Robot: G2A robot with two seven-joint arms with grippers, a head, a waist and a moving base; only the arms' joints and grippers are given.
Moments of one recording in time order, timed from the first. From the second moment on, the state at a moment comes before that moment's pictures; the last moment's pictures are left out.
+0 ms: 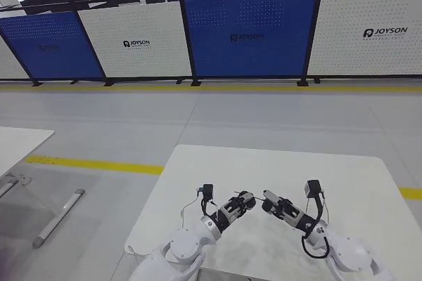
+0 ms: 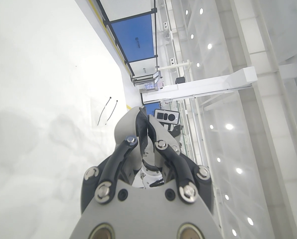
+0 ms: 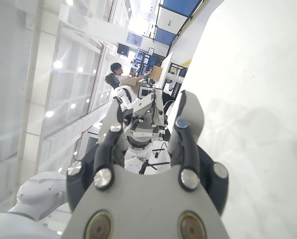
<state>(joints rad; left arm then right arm) 1.45 -1.22 -1.06 -1.66 -0.27 -0.07 -0.16 -1.25 -1.13 1.00 -1.50 0.31 -0.23 0.53</state>
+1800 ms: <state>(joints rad) 1.50 -1.18 -1.23 -1.67 -0.23 -0.09 -0.39 -1.29 -1.13 1.07 -1.50 0.33 -0.20 0.61</state>
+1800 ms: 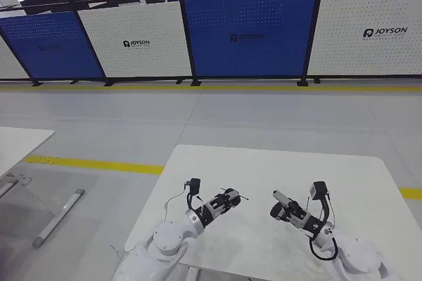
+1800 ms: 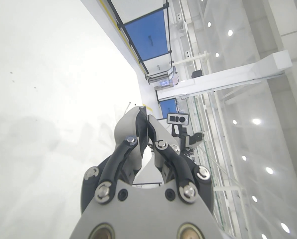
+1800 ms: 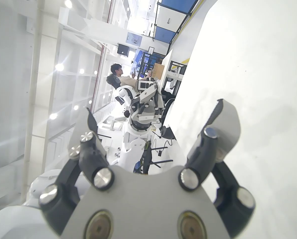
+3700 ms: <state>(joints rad) 1.59 -1.17 -1.37 -1.97 -0.49 -0.29 -0.41 -1.29 -1.13 1.07 -1.50 0.33 -0.20 0.61</state>
